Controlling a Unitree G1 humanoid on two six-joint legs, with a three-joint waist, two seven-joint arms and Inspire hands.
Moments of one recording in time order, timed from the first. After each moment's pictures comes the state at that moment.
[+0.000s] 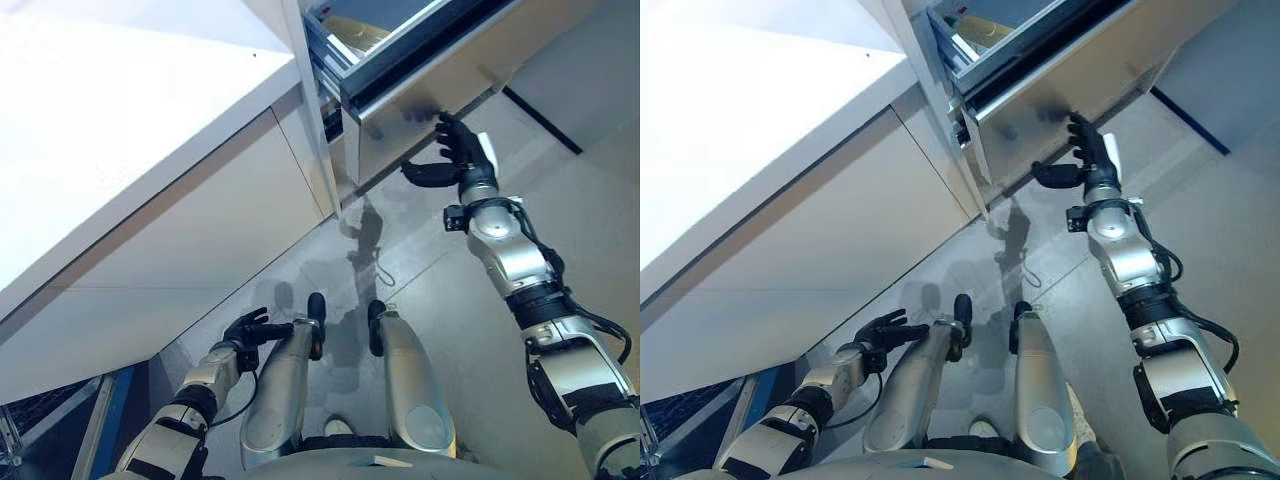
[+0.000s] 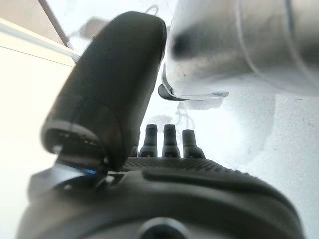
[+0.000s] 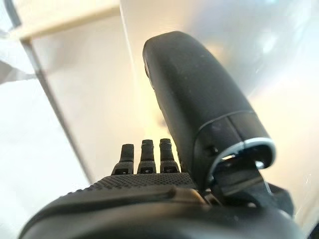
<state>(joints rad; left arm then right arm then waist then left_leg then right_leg) -0.28 0.24 -0.24 0.97 -0.51 0.15 0.05 -0.71 -0.53 0.32 0.43 0.31 0.12 -0.23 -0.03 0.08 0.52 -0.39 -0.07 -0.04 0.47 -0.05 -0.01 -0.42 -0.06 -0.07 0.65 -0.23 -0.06</state>
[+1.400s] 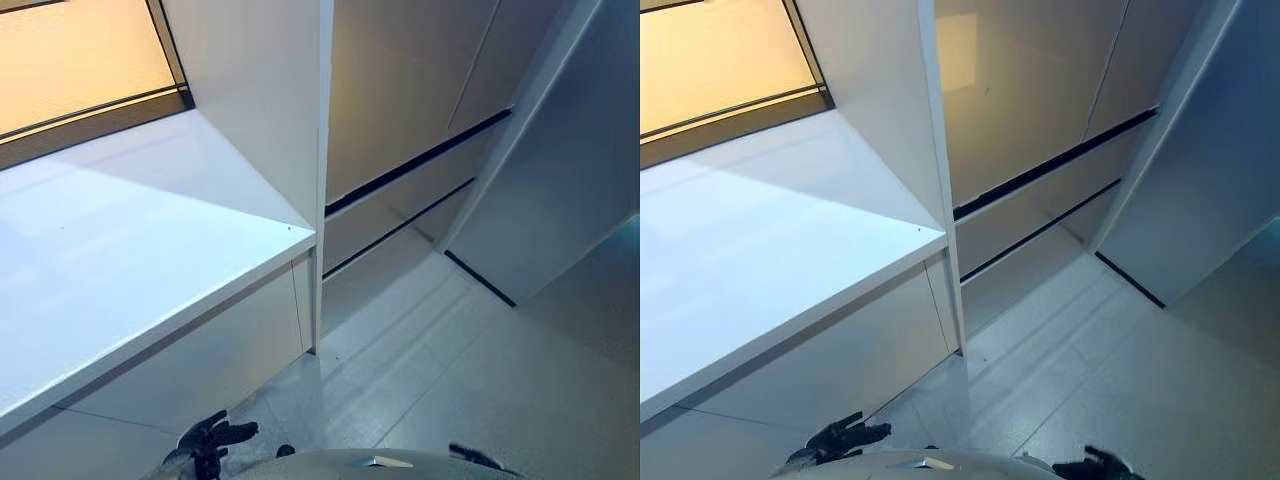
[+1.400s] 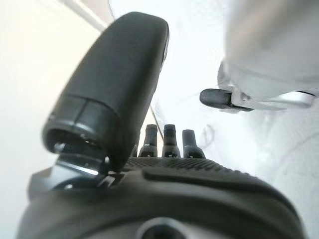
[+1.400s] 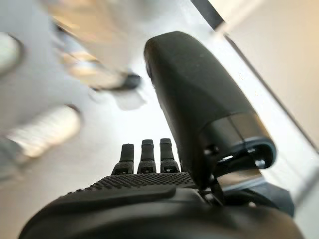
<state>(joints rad) 0.07 0.26 -0.08 1.18 -0.43 -0.02 -0.07 0.11 -0.25 0.09 1.25 0.25 0.05 0.07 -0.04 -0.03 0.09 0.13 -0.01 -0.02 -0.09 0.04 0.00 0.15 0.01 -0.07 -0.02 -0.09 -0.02</state>
